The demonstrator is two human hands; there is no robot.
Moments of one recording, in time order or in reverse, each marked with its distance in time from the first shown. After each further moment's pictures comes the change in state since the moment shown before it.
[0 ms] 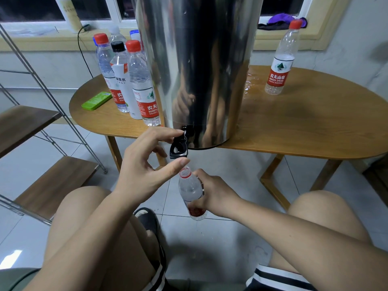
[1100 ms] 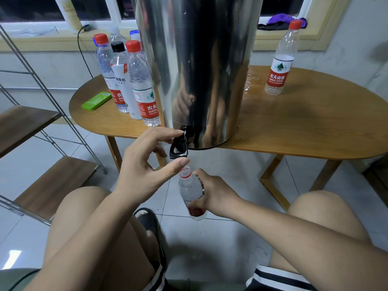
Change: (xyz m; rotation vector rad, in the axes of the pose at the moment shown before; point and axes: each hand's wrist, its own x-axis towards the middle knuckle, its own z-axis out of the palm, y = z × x) left_hand 0.000 0.001 0.000 0.011 0.011 0.016; right_hand 0.002 0.003 0.002 0.004 0.012 -0.007
